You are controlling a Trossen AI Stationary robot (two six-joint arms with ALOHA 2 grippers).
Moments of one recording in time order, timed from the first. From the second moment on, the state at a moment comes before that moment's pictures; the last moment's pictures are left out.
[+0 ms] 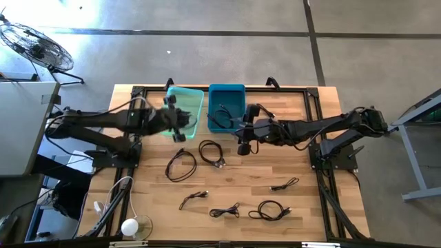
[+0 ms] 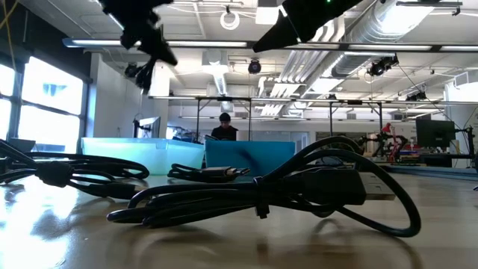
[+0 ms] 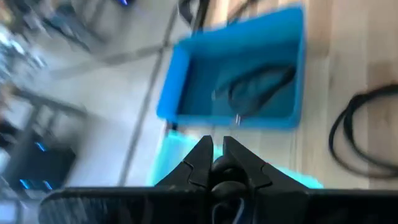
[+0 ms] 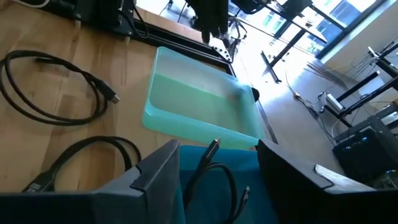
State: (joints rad) left arm 0.10 1.07 0.93 -0.54 -0.55 0.31; right arm 0.05 1.42 0.99 0.02 0.45 -0.31
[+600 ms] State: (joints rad) left arm 0.37 1.08 0.93 -0.58 -0.33 0.36; right arm 0.05 1.42 0.99 0.02 0.41 -0.28
